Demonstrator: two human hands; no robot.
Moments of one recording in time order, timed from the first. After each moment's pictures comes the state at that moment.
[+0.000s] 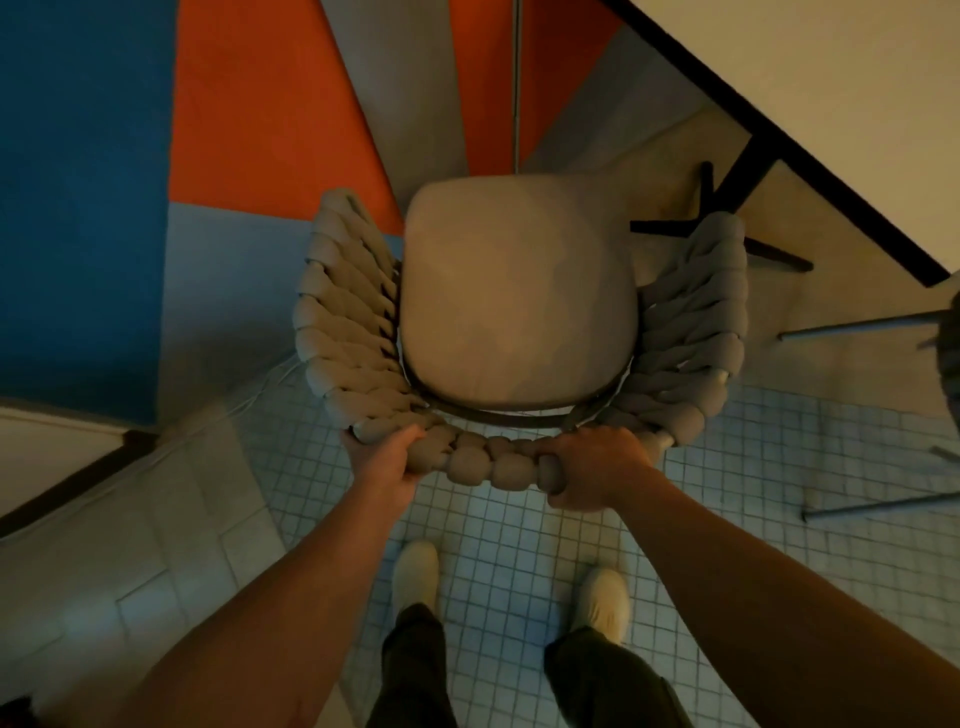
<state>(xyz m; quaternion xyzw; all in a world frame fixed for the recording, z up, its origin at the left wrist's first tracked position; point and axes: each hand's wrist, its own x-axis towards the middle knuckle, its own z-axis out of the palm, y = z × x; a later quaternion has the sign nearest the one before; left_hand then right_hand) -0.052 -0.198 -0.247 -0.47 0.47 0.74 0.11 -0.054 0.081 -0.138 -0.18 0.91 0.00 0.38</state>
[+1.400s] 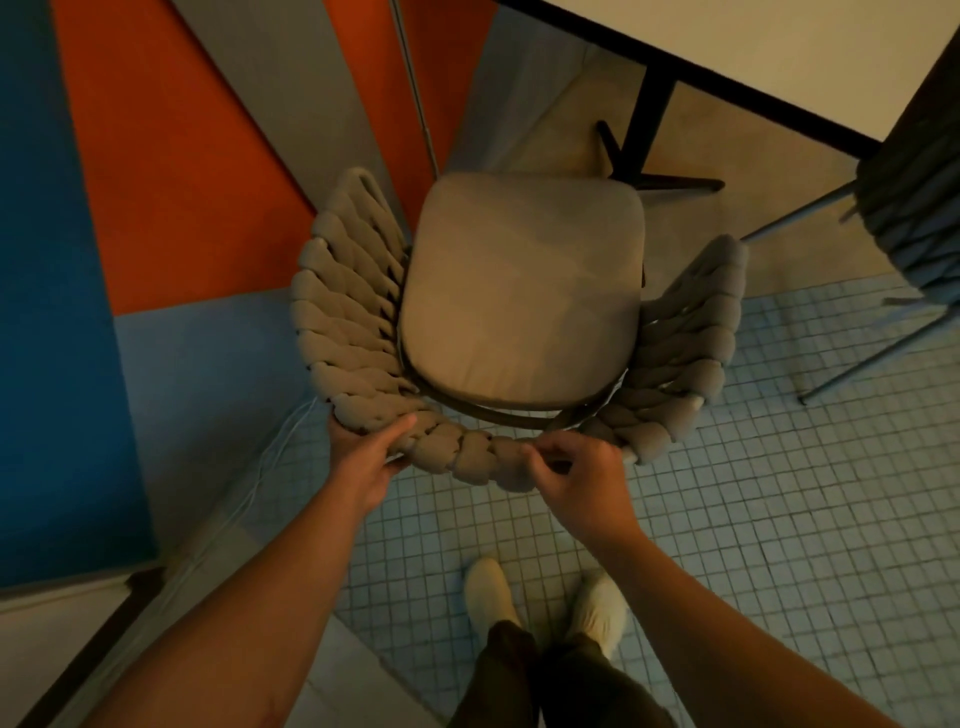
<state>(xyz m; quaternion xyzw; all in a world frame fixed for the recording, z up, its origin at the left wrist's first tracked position) -0.129 -0.281 -0.175 -0.28 0.61 0.70 0.24 0.009 -0.061 -0.118 0.19 0.85 -0.48 -0.03</state>
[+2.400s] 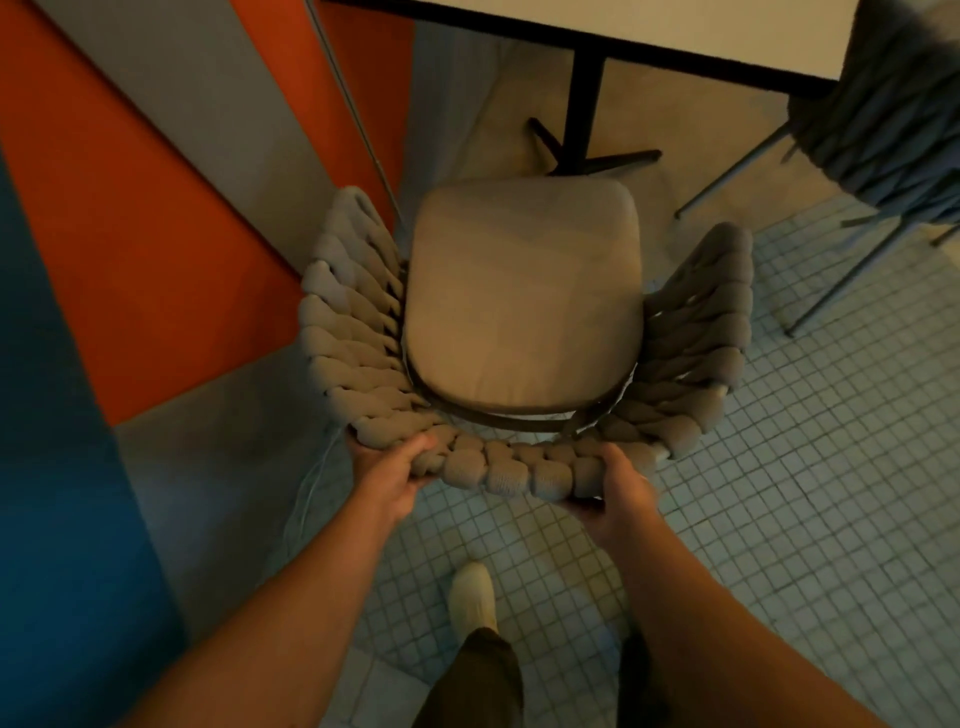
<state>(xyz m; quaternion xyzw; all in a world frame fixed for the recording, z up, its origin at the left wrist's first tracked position) -0.204 -0.319 -0.189 -0.26 0.63 0.66 0.33 -0.035 -0.137 -0.145 0.67 0.16 -0.72 -0.07</state>
